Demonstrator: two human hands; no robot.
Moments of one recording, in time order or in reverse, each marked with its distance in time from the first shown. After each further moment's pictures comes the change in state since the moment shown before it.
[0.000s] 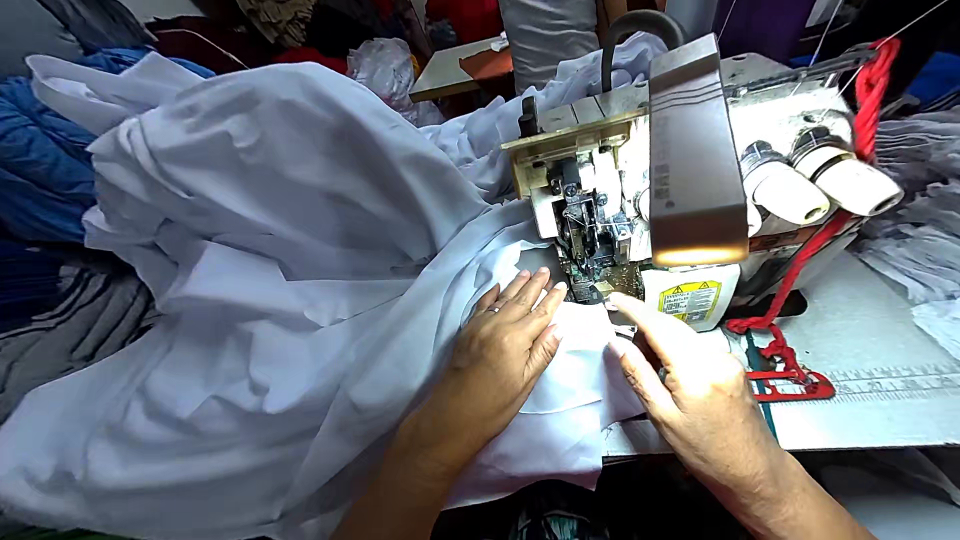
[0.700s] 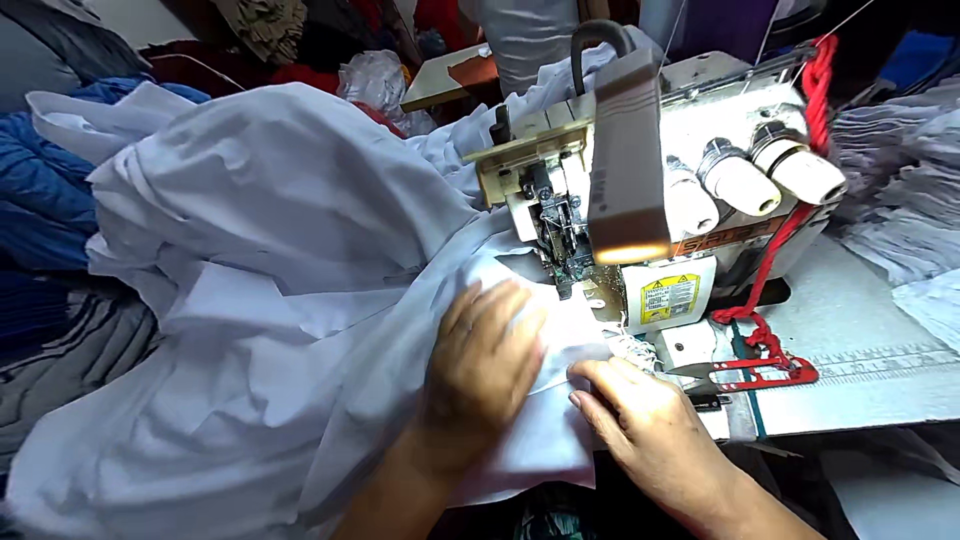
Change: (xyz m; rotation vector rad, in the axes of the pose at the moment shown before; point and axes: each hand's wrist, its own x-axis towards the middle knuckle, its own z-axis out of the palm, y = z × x) left_hand -0.010 0.000 -0.003 0.134 0.236 0.203; right_hand -0.034 -0.008 0.018 0.128 -0.169 -0.010
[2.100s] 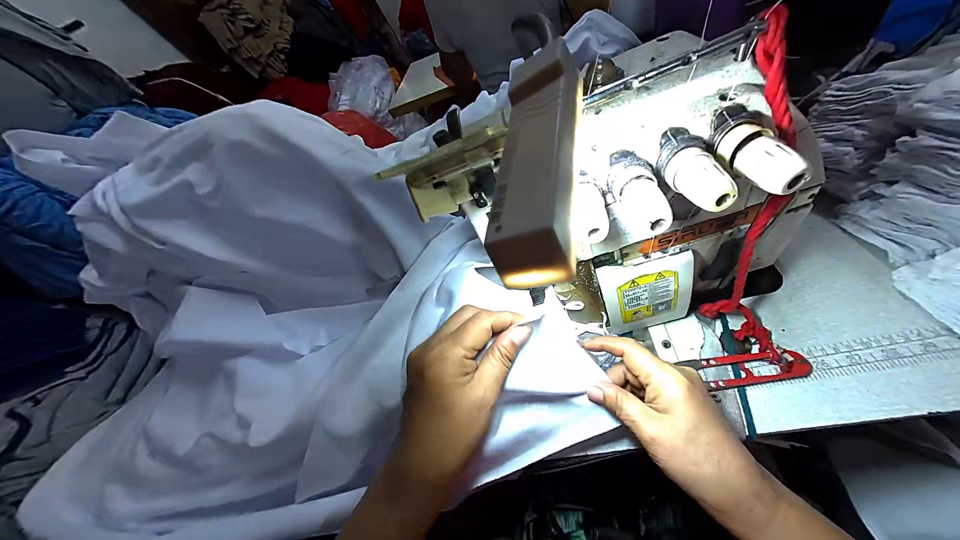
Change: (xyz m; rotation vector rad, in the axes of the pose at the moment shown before) left_hand 0.020 0.024 -0.008 -0.327 -0.055 -0.470; right_hand 0.000 0.012 -0.025 0.433 -0.064 0.398
